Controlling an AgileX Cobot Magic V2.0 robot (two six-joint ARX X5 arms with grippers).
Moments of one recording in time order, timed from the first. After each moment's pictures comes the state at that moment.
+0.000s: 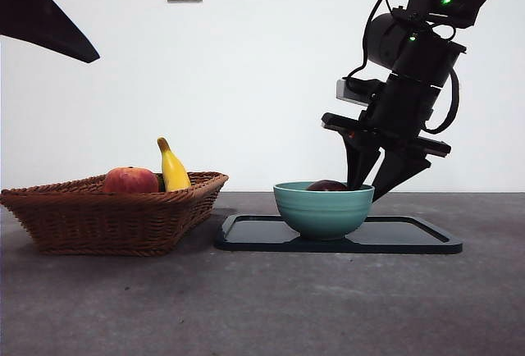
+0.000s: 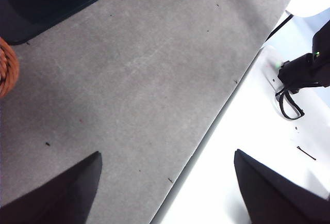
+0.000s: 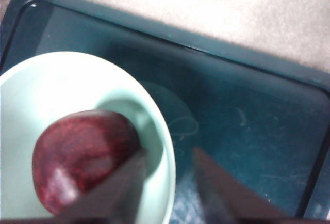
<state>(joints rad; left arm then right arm) -0.45 1.09 1.01 -0.91 0.63 0.12 0.31 1.91 1.39 -0.53 -0.21 0.13</state>
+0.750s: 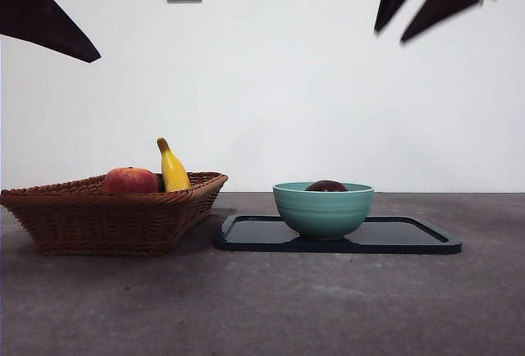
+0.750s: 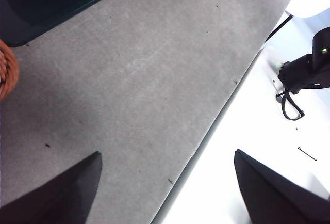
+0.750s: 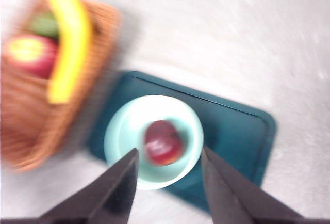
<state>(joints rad) -0.45 1.09 1.01 -0.90 0.63 0.13 0.31 1.39 1.39 -0.73 -0.23 0.12</state>
